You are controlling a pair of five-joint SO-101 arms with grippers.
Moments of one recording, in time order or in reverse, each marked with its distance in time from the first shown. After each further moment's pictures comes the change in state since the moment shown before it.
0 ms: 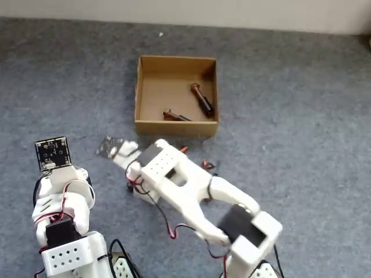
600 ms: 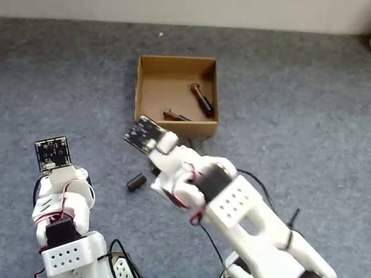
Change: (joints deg) left arm 0.0 0.0 0.0 -0.3 0.0; right arm 4.6 -45.6 19.0 1.4 -4.7
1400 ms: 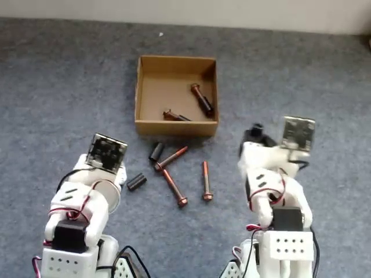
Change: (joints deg) left arm 28.1 1.7 -13.7 5.2 -10.9; right arm 45.0 -36.8 32.6 -26.2 -21.1
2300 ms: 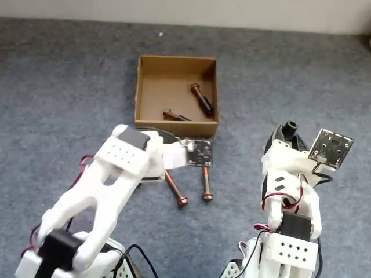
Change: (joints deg) left arm 17.8 76.7 -40.8 13.3 -49.6; right arm 11.7 -4.3 4.0 -6.8 -2.1
